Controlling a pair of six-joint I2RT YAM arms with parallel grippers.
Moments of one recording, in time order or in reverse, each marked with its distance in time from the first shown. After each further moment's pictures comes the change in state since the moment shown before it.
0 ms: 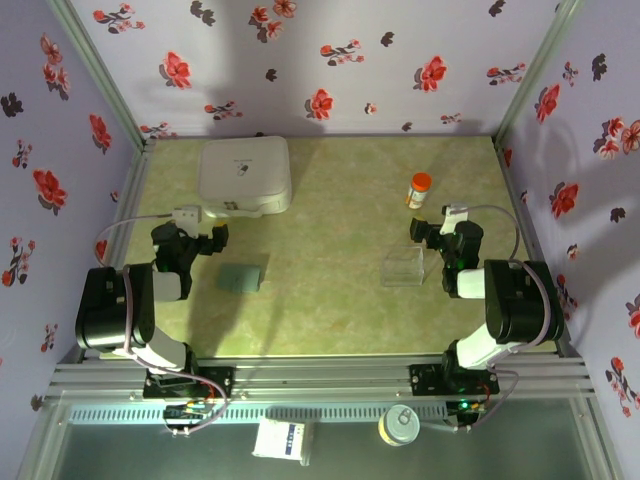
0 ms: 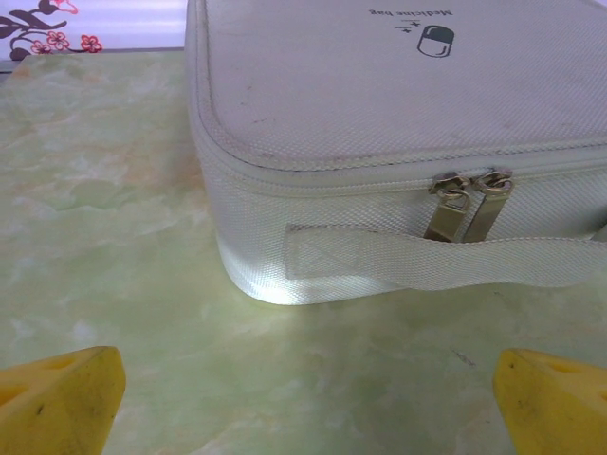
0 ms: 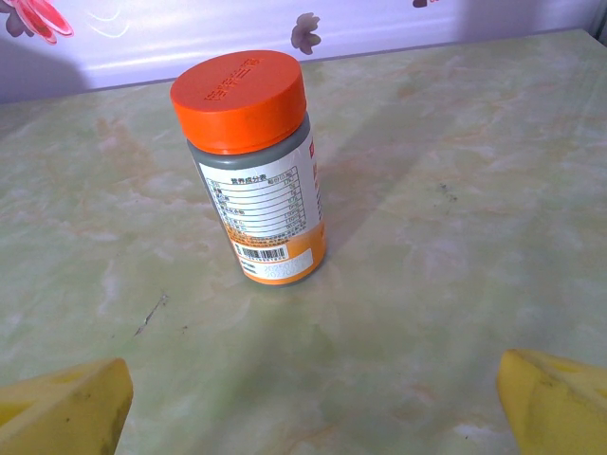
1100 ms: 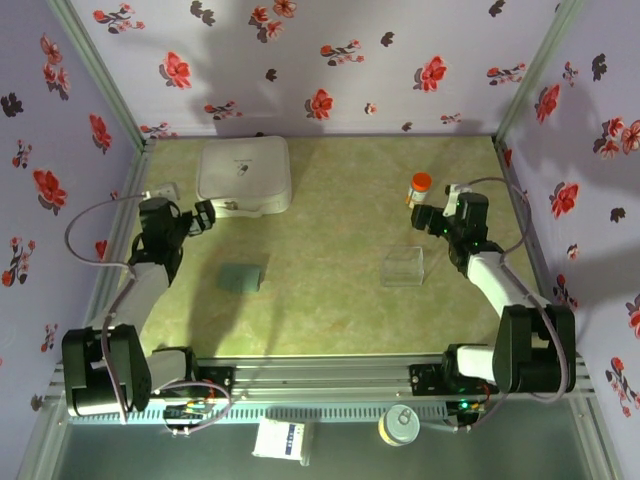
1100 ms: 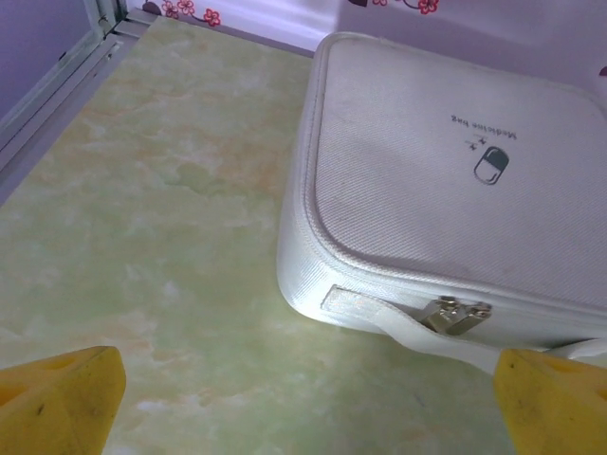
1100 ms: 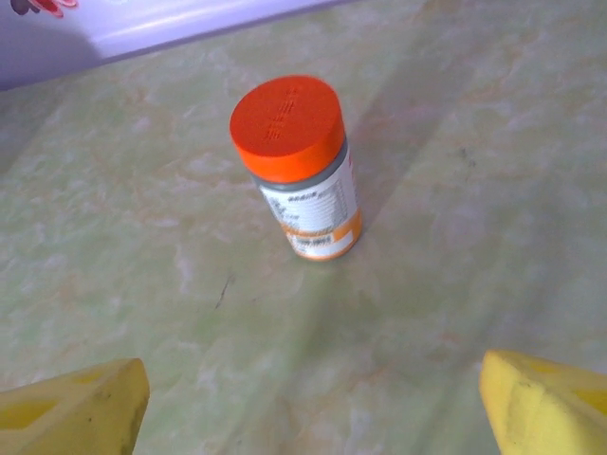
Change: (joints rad) left arm -0.040 -0.362 0.286 -0.781 -0.209 -0.308; right arm 0.053 -0.292 0.310 -0.861 0.008 0.118
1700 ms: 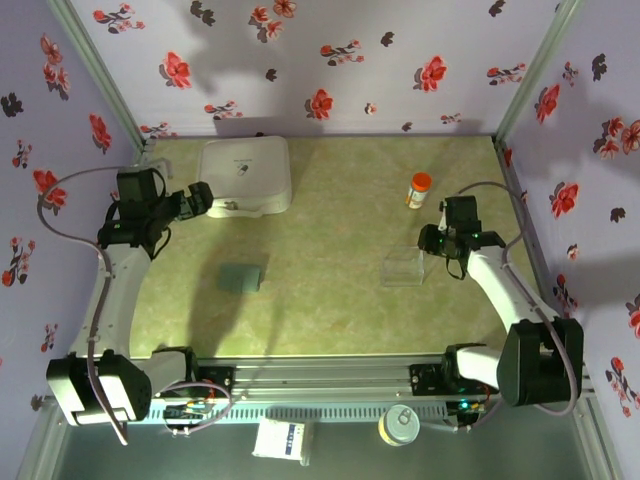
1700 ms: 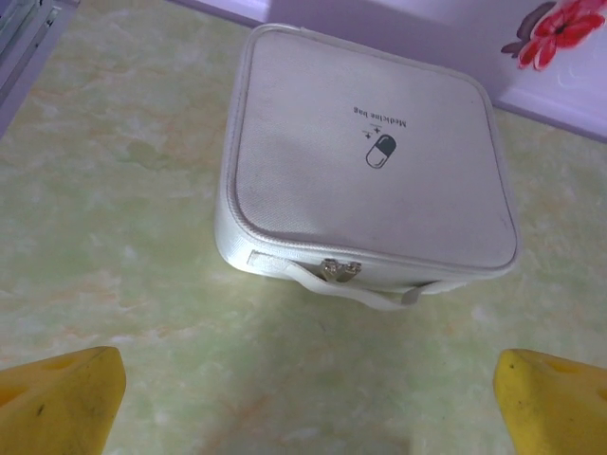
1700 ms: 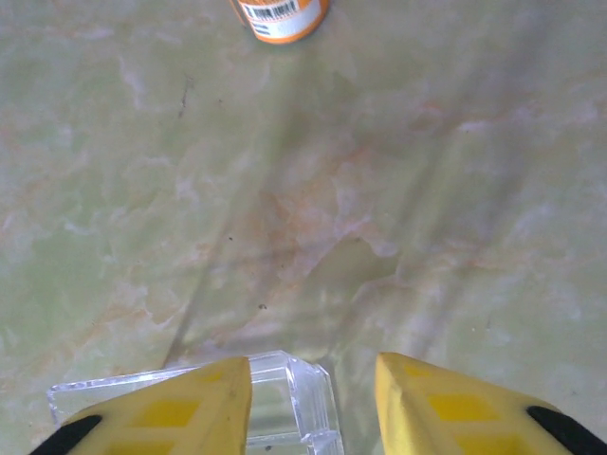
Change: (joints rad) left arm 0.000 -0.035 0.405 -0.595 0.134 0.012; right arm 0.076 -0.035 0.117 -0.520 0.079 0.119
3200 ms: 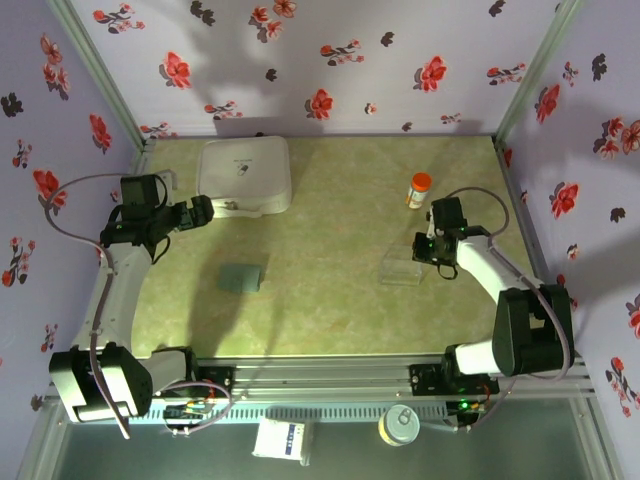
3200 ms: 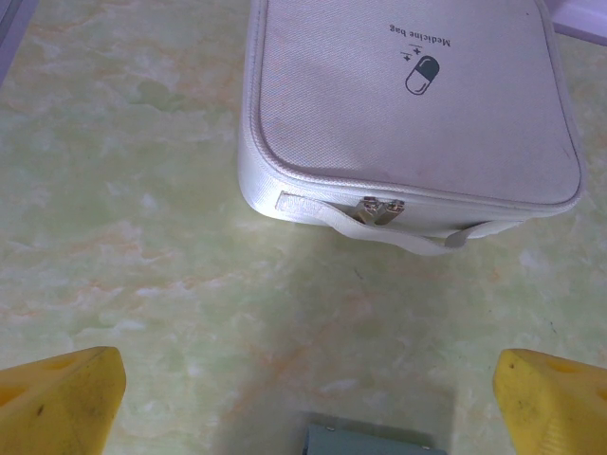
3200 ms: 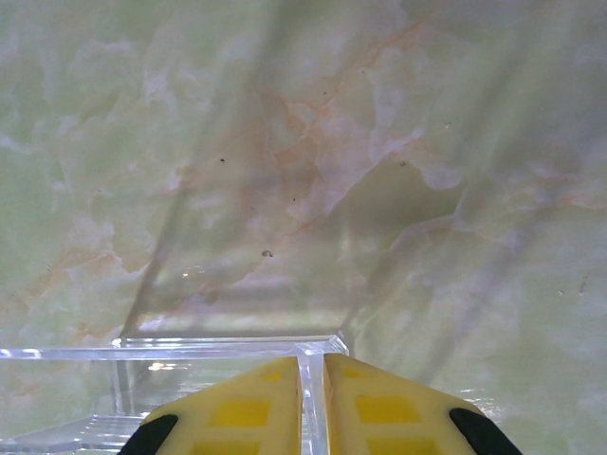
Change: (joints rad) left arm 0.024 0.018 -0.040 -0.051 0.003 0.071; right arm 0.036 0.152 0.000 -0.011 -0.054 0.004
